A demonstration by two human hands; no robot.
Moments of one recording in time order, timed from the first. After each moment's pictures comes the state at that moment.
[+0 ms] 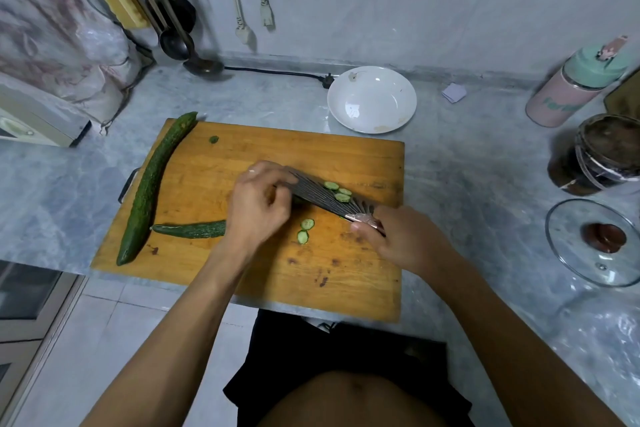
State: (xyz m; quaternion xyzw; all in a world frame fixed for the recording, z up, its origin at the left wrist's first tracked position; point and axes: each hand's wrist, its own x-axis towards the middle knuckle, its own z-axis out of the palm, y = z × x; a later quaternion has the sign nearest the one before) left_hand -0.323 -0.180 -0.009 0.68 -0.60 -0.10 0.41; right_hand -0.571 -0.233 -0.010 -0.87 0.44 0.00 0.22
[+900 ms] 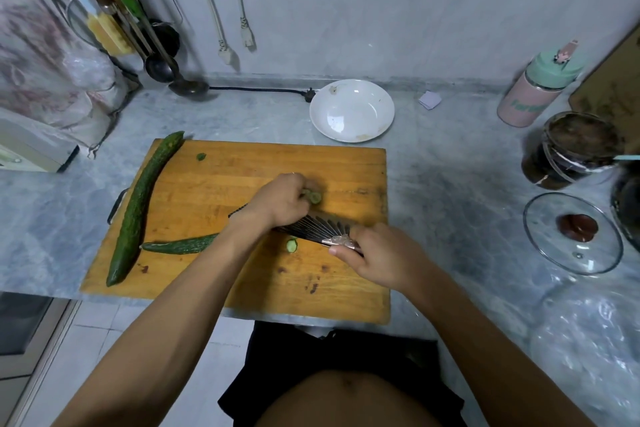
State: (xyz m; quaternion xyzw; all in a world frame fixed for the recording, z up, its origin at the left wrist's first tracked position) left_hand -0.350 -0.237 -0.003 0.69 -0.67 -0.27 0.08; right_hand -0.572 -0.210 -0.011 -0.89 0.41 0.00 0.20
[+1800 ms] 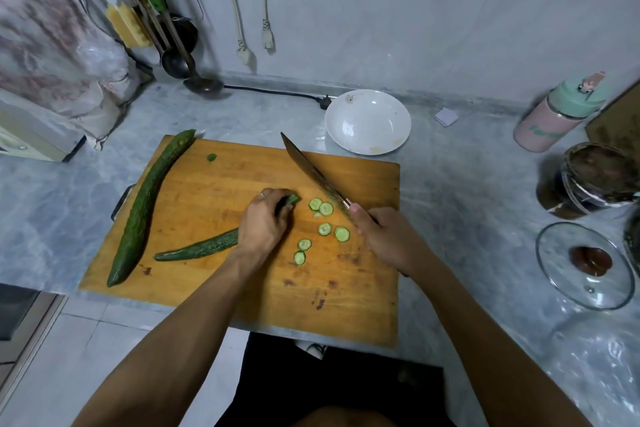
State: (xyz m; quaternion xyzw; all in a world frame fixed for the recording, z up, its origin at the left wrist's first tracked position) left_hand -0.310 -0.206 -0.064 0.78 -0.56 -0.16 0.26; right_hand -0.540 -0.249 -0.002 -0.72 0.53 -0.10 0.43
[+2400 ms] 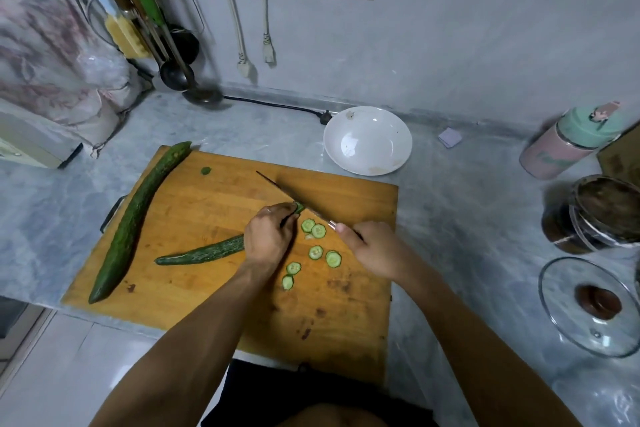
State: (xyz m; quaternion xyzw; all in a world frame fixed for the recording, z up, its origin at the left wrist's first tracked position) left_hand -0.327 -0.242 -0.086 0.80 -0.51 -0.11 0.28; right_hand -0.536 -0.299 -0.019 -0.80 0.47 -0.01 0.38
